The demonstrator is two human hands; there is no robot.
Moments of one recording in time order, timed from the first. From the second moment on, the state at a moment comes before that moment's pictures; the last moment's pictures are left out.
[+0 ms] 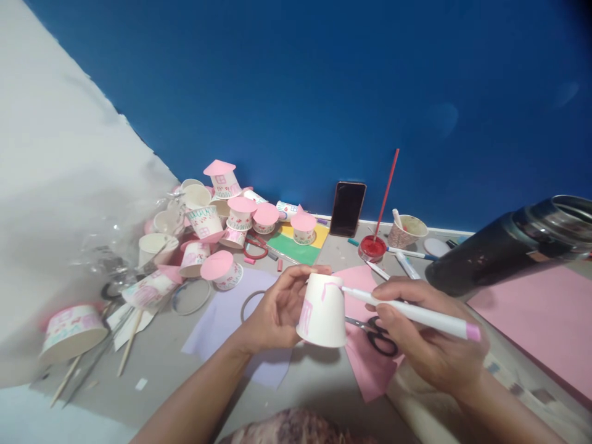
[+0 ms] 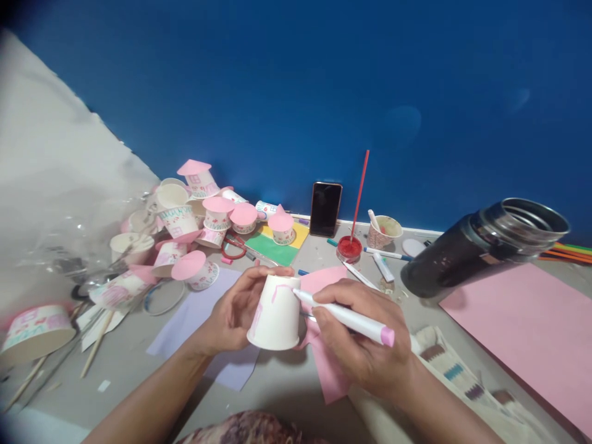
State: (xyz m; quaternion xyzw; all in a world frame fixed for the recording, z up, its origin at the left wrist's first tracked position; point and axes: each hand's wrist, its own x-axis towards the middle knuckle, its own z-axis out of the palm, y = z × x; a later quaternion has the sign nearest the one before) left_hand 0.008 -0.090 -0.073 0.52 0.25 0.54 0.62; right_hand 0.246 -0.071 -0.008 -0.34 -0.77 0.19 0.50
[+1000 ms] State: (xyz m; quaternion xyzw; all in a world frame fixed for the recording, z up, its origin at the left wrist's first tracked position) left_hand 0.010 -0.089 -0.081 0.54 0.25 0.55 0.59; right_hand 0.242 -0.077 0.000 -0.26 -0.82 0.16 0.48
